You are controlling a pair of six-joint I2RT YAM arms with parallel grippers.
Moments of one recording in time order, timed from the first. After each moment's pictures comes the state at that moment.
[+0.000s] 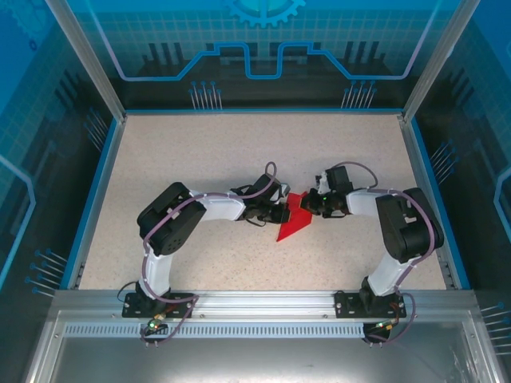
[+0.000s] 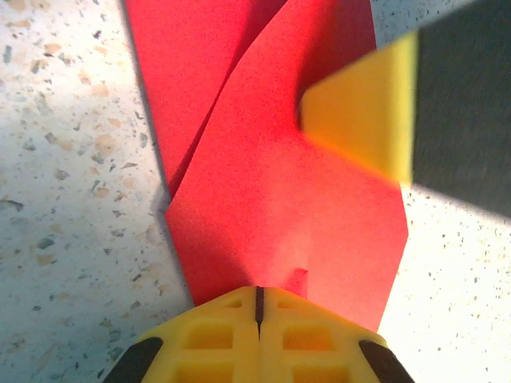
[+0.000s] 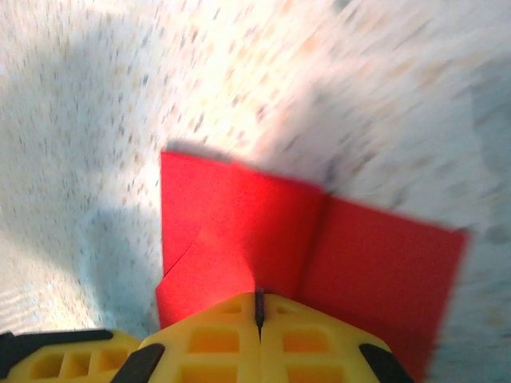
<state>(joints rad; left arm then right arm) -0.75 1.99 1.12 -0.05 0.32 -0.58 0.21 1.71 0.74 -0.05 -0.49 0.62</state>
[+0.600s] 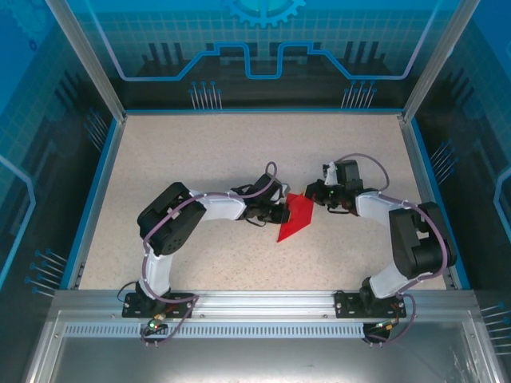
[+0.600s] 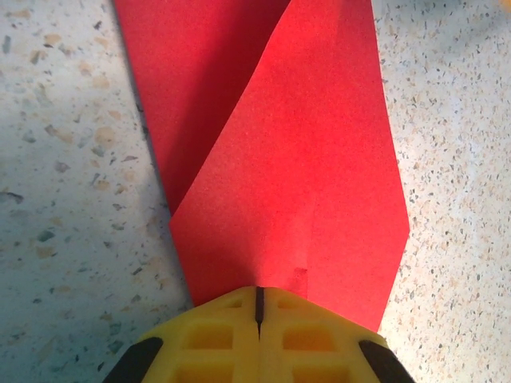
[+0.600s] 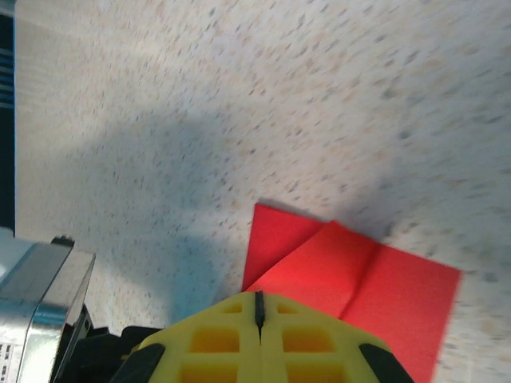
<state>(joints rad) -0.75 1.99 1.13 -0.09 0.31 -0.58 0.22 1.58 0.73 -0.01 -0.50 0.60</state>
